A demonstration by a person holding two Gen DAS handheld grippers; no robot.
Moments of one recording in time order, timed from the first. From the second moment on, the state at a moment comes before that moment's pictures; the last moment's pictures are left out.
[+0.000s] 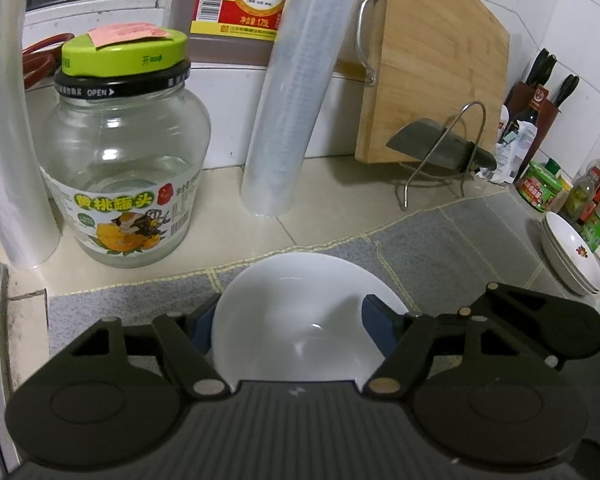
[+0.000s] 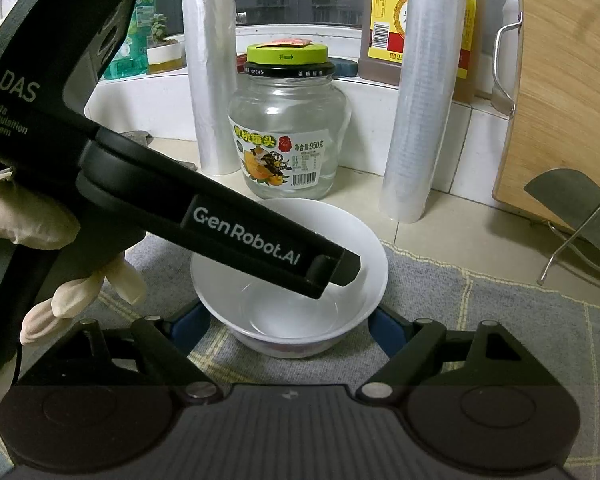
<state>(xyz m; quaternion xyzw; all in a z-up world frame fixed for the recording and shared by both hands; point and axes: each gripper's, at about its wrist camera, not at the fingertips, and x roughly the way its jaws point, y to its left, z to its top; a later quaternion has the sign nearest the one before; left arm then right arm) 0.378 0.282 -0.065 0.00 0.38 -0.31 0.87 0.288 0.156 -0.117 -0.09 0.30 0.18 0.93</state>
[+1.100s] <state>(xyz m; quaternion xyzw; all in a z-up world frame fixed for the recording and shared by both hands) 0.306 0.260 -0.019 0.01 0.35 -0.30 0.89 0.232 0.126 -0.076 -0.12 0.30 0.23 0.92</state>
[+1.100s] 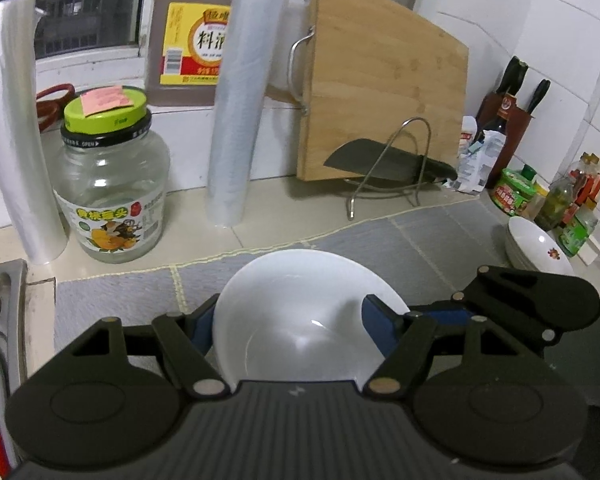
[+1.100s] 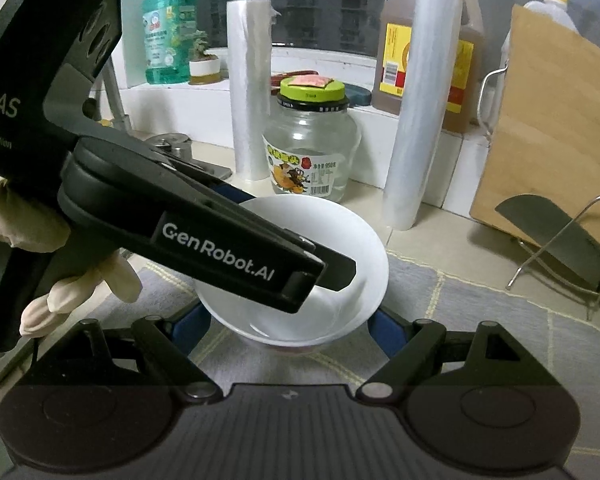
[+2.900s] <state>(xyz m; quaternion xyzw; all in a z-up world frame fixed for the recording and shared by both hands) 0.186 0.086 0.004 0.03 0.34 -0.35 0.87 0.119 -0.046 -0.061 -0.12 0.28 0.21 0.93</state>
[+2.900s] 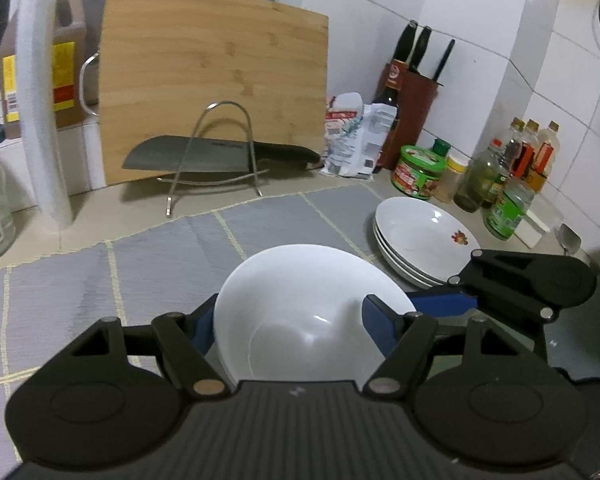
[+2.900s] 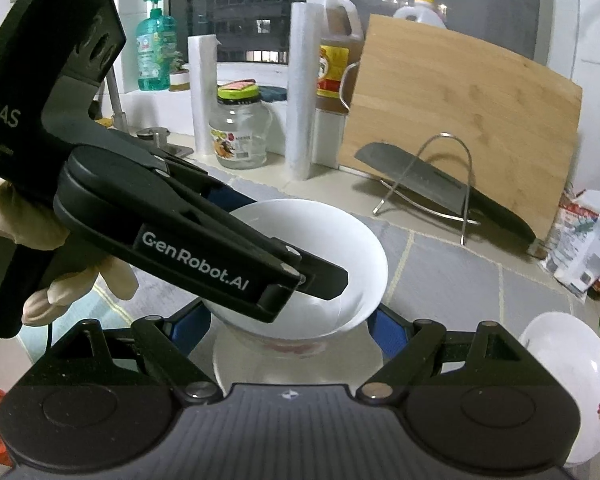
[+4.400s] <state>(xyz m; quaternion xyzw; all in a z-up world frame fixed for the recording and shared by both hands) 0.173 0.061 -0.020 0.07 0.36 -0.36 0.86 0.116 -0.066 -0.077 -0.08 0.33 0.23 0.91</state>
